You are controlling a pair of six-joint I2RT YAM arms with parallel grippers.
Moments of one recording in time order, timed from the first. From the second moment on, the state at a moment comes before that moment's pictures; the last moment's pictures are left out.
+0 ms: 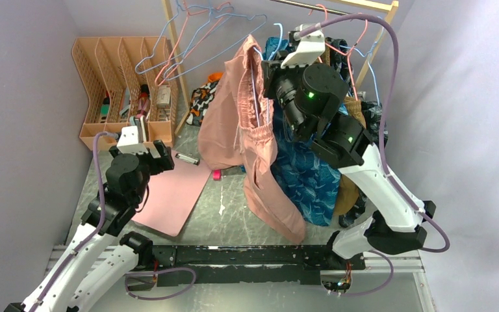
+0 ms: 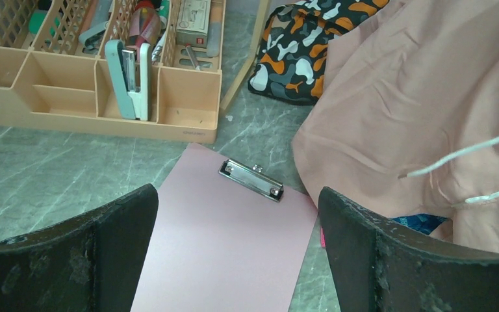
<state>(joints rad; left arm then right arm) -0.46 0.59 0.70 -0.34 -0.47 -0.30 0.98 1.43 2.00 -0.45 0.67 0.07</state>
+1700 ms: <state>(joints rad) -0.46 0.57 0.69 -0.33 -0.39 -0.30 0.56 1.47 1.67 0.09 0.42 0.25</state>
